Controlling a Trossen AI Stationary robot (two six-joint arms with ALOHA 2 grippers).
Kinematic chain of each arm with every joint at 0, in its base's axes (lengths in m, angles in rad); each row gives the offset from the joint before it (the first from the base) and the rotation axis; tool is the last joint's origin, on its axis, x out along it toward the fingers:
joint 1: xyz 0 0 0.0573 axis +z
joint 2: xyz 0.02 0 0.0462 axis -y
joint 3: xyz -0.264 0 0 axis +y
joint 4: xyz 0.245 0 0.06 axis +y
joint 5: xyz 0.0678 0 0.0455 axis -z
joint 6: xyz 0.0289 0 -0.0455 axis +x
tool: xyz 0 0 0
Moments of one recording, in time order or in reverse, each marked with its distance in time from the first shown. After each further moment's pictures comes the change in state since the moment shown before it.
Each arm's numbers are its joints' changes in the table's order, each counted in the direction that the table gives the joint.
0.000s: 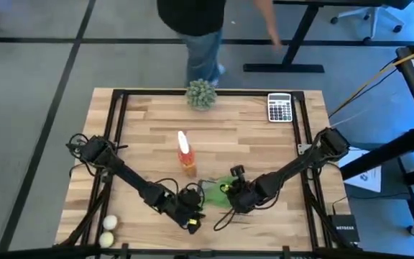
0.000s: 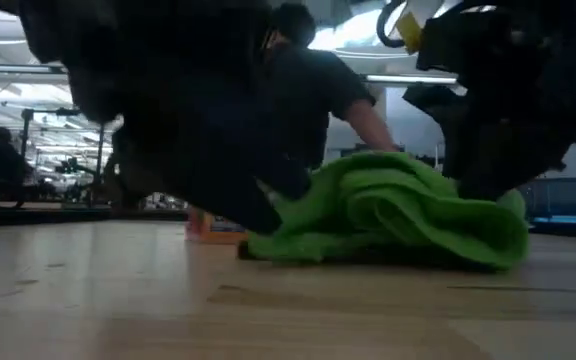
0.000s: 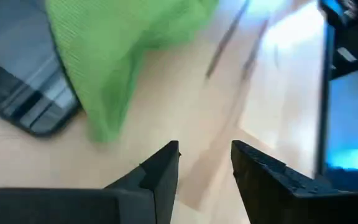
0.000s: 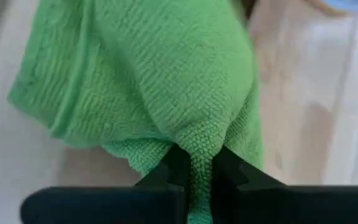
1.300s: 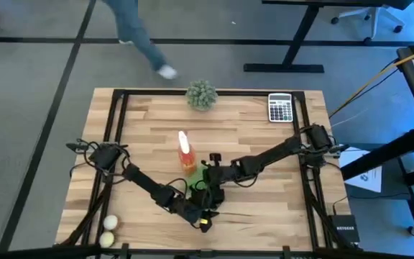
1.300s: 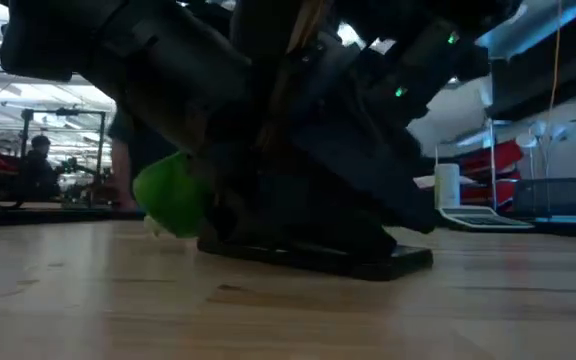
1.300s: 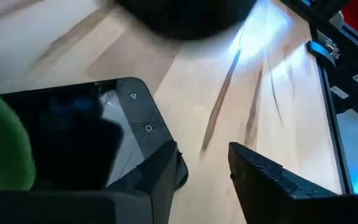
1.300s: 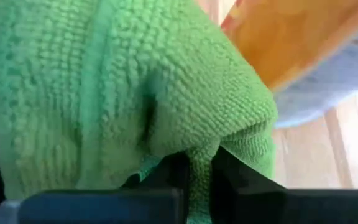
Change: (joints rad) left arm 0.041 -0.203 -0.074 -0.233 -0.077 0.145; right arm -0.255 -0.108 -0.035 -0.512 -0.159 -0.065
